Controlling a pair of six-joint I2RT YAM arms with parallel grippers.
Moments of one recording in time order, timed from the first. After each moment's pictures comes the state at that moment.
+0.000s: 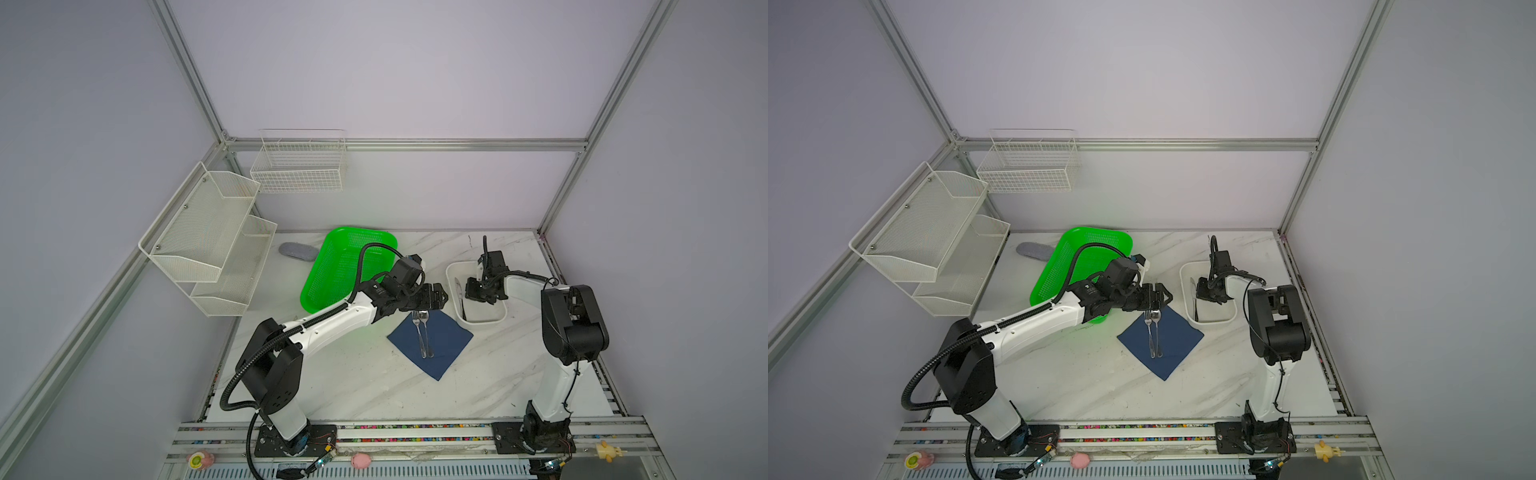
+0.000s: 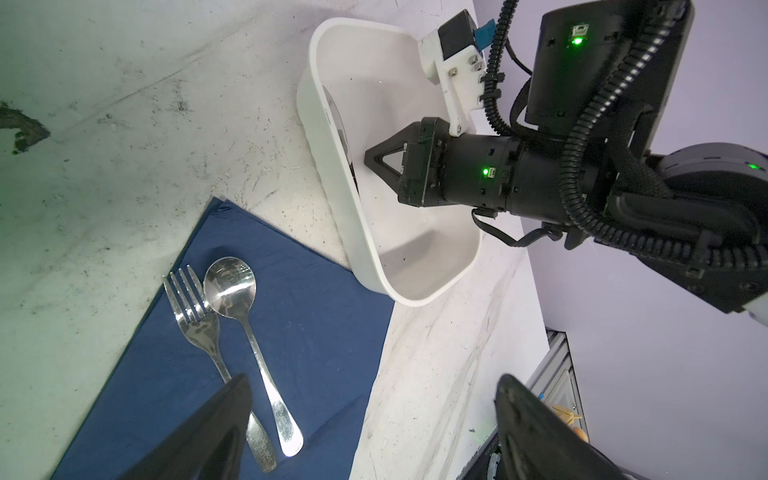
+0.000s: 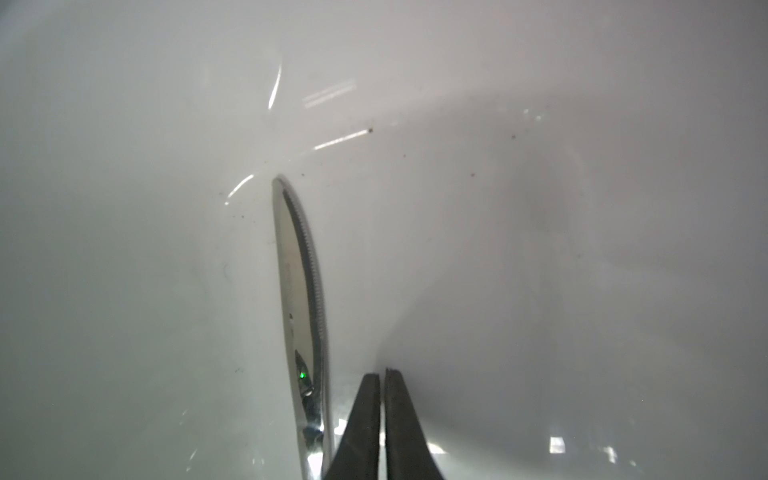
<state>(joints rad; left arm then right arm) -0.77 1.67 1.33 -0.36 0.18 -0.73 0.17 1.91 1.17 -0.34 -0.18 0.35</state>
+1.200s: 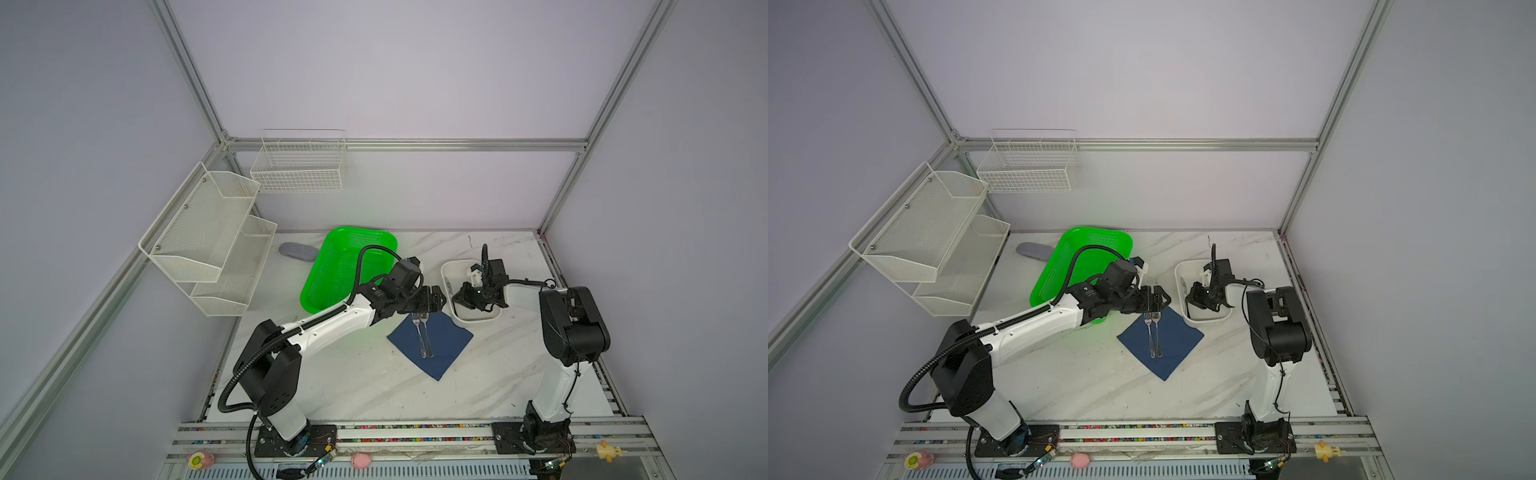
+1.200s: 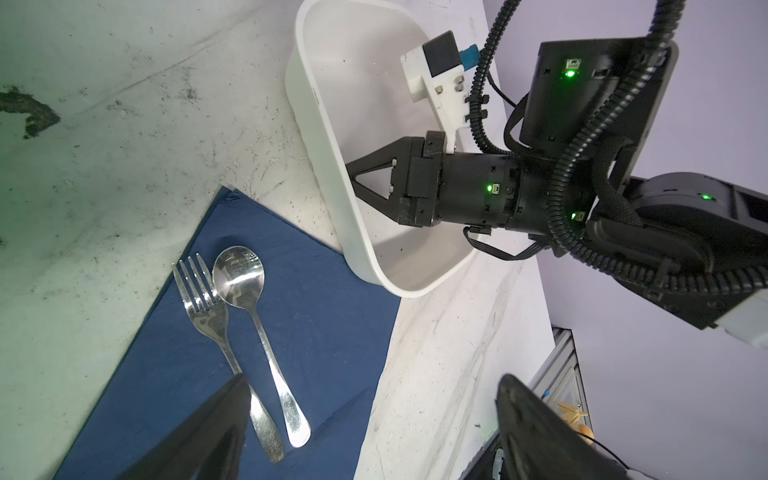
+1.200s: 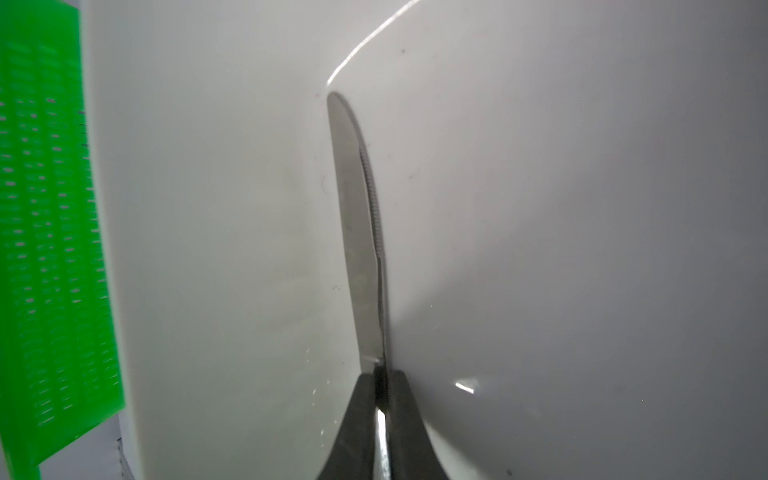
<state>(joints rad) -0.77 1.66 1.30 -0.36 0.17 -0.73 0.16 1.90 1.04 -0.15 -0.53 0.49</state>
